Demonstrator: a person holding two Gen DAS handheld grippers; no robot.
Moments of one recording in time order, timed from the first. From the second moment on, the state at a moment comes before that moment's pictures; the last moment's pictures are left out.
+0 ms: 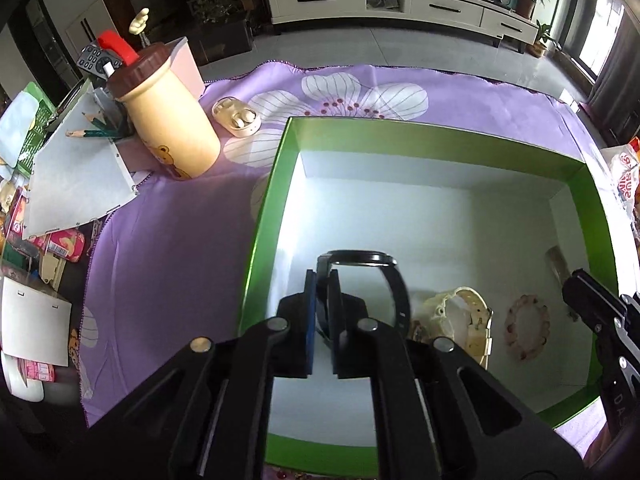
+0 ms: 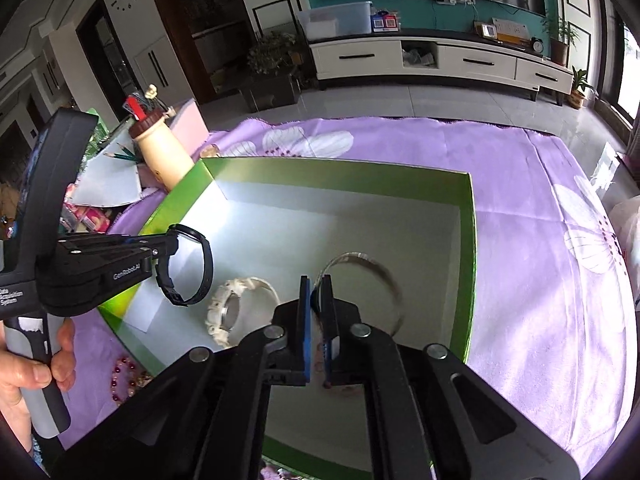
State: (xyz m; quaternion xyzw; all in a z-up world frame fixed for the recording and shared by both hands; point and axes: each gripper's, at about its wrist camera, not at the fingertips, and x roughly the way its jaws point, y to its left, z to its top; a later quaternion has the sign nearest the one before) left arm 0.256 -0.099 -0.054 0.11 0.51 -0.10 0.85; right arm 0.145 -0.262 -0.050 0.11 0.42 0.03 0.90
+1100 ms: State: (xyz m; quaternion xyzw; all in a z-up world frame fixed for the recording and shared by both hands) left arm 0.086 -0.003 -0.027 0.06 0.47 -0.17 0.86; right arm -0.013 -0.243 -0.032 0.11 0.39 0.05 0.91
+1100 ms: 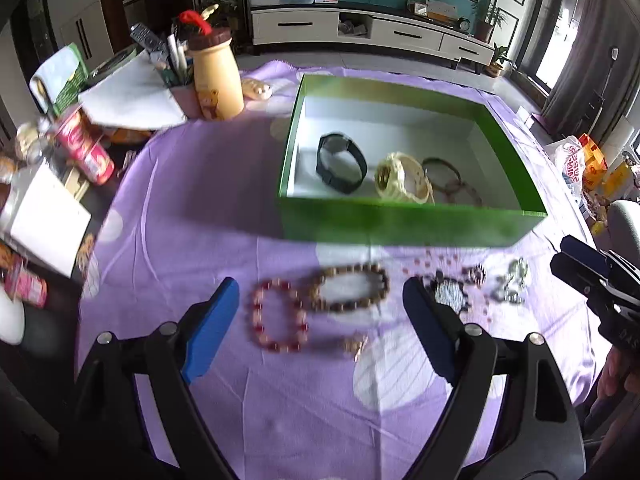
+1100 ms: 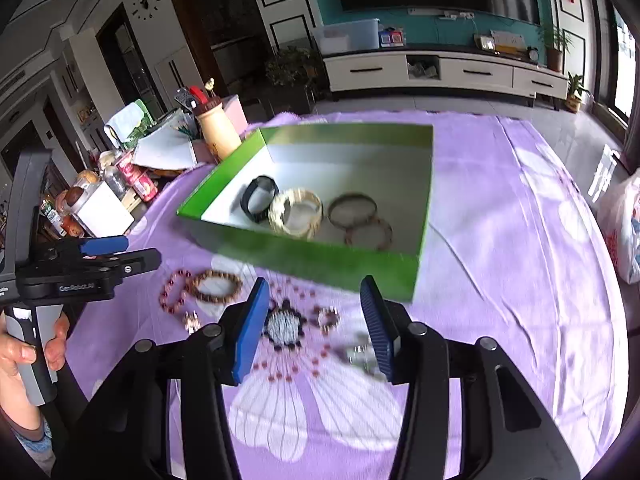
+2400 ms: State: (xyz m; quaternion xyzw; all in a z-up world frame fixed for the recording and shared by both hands) left arm 0.061 -0.040 -0.093 0.09 0.51 -0.19 0.83; right arm -0.021 -0.251 -0.099 0.05 0.44 0.01 0.90
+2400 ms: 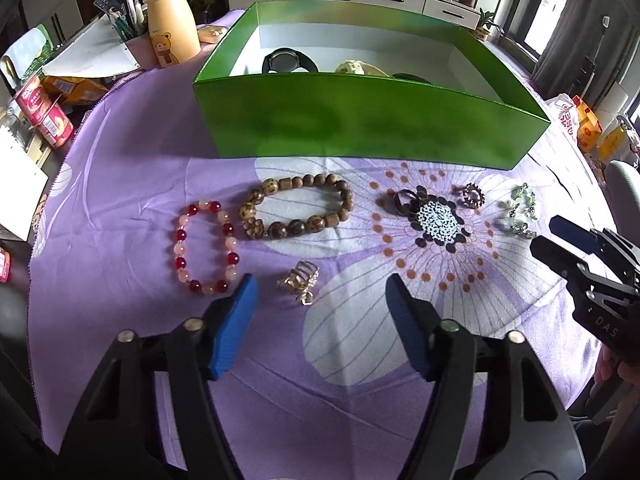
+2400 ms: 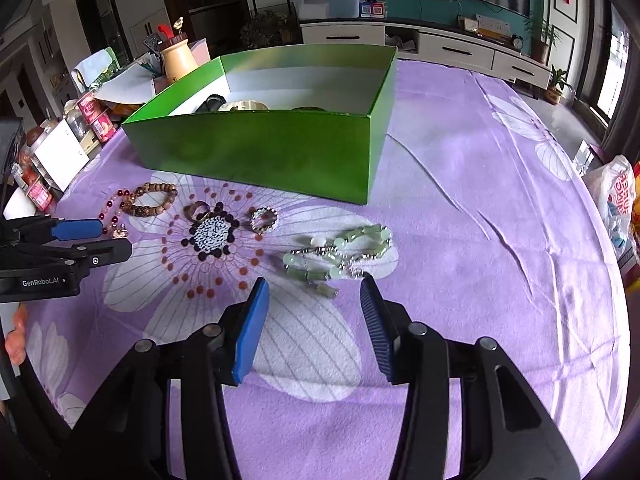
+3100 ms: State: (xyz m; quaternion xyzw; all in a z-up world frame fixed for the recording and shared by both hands) left arm 0.063 -0.032 -0.105 0.07 0.50 -0.22 0.83; right arm -0.008 -0.258 -0.105 0.09 0.43 0.02 0.90
